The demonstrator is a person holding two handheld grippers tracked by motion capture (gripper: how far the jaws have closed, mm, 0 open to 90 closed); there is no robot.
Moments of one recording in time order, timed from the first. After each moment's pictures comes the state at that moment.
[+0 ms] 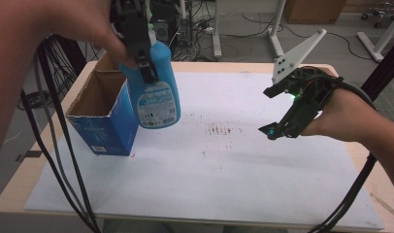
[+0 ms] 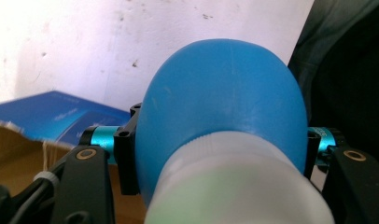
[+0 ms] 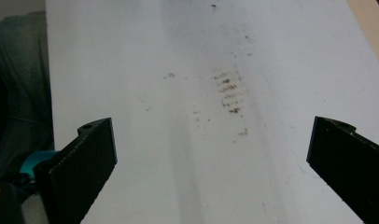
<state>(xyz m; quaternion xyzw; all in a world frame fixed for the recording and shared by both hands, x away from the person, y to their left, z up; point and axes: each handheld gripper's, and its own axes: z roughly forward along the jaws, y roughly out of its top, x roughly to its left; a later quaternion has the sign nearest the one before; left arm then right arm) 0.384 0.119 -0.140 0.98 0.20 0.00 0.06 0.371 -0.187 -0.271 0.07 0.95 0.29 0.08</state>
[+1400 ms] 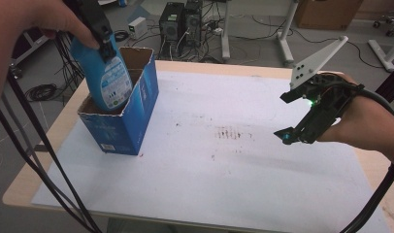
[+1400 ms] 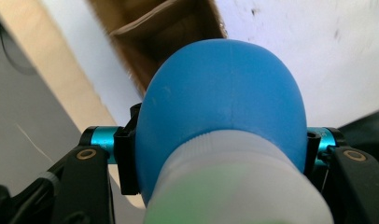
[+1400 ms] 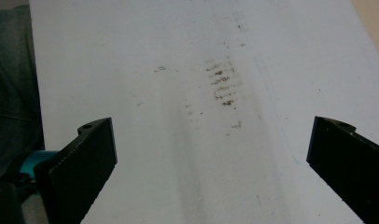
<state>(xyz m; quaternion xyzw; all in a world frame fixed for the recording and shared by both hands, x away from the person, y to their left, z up) 0.415 0.243 -0.169 0.86 0.51 0.03 0.04 0.380 -0.183 -0.275 0.09 0.95 0.27 0.08</state>
